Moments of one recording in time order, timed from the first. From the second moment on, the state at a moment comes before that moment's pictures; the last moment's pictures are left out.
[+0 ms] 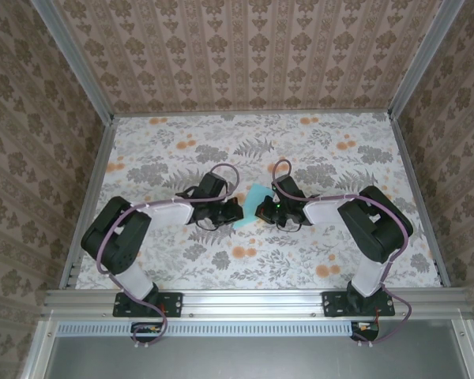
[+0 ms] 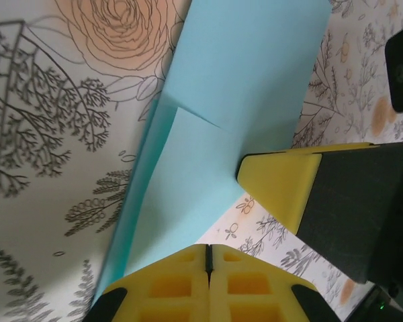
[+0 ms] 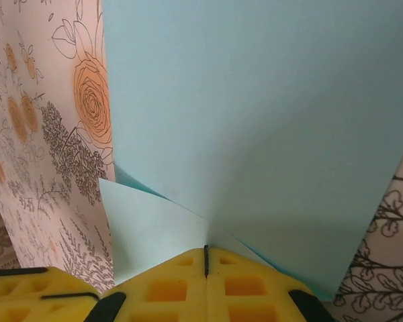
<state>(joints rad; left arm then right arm) -0.69 1.65 0.79 -0.06 0.44 -0.85 0.56 1.77 0.77 0.11 -0.35 1.04</state>
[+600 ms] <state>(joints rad) -0.74 1.73 0.70 0.19 0.35 -1.08 0.56 1.77 0.74 0.17 -0.34 1.11</state>
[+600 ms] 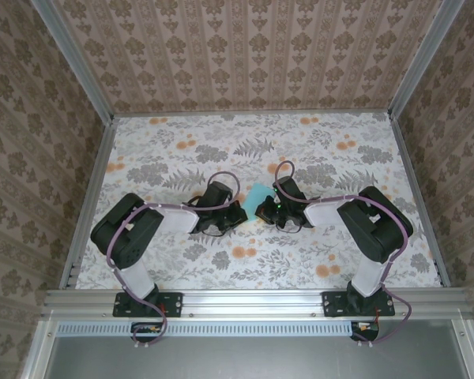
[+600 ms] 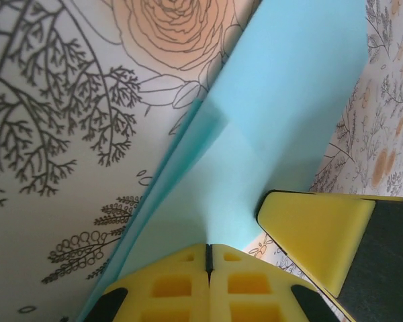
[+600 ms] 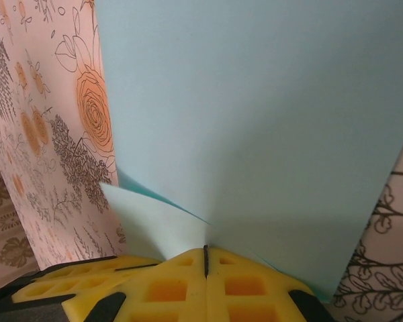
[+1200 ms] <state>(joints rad) -0.71 1.64 0.57 0.27 0.28 -1.16 0.56 1.77 0.75 0.15 -0.32 1.12</state>
